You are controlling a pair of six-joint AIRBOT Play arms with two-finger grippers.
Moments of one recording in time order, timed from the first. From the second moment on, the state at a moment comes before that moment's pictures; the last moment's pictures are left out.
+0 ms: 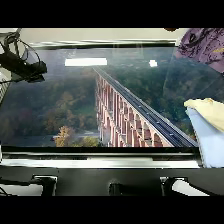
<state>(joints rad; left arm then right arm) -0.06 -1.59 2.01 1.54 -1.61 -1.87 -0.71 -1.34 1.50 -1.82 1.57 2.14</state>
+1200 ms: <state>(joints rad) -0.06 -1.59 2.01 1.54 -1.61 -1.87 -0.71 -1.25 1.07 -2.07 1.49 2.17</state>
